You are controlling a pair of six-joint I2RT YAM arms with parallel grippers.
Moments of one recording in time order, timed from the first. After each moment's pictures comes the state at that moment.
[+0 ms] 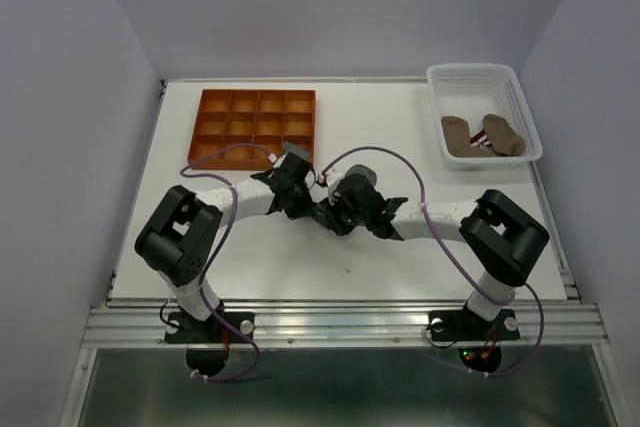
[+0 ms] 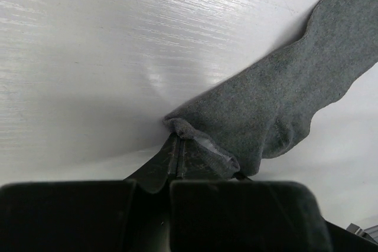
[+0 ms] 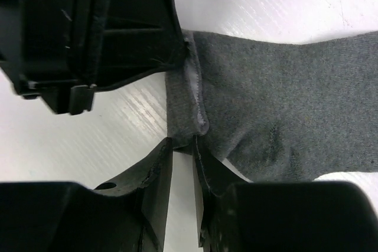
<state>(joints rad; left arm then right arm) -0.62 1.67 0.91 -0.25 -0.03 -0.92 0.87 1.70 0.87 0.12 -0.09 0.15</state>
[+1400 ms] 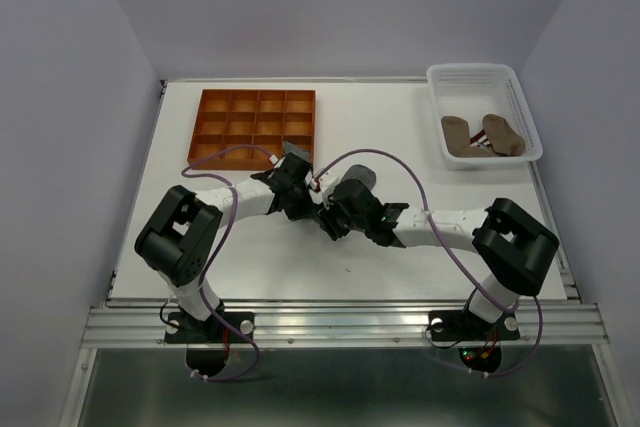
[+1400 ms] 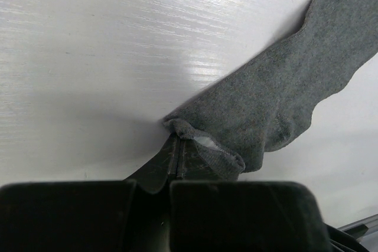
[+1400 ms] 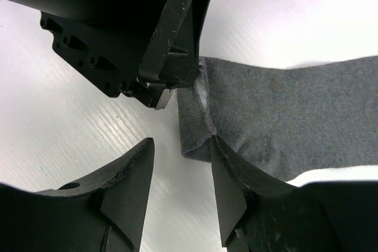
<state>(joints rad) -0.62 1.67 0.91 -0.26 0.01 -0.92 0.94 1.62 0.86 0.11 0.07 0.06</state>
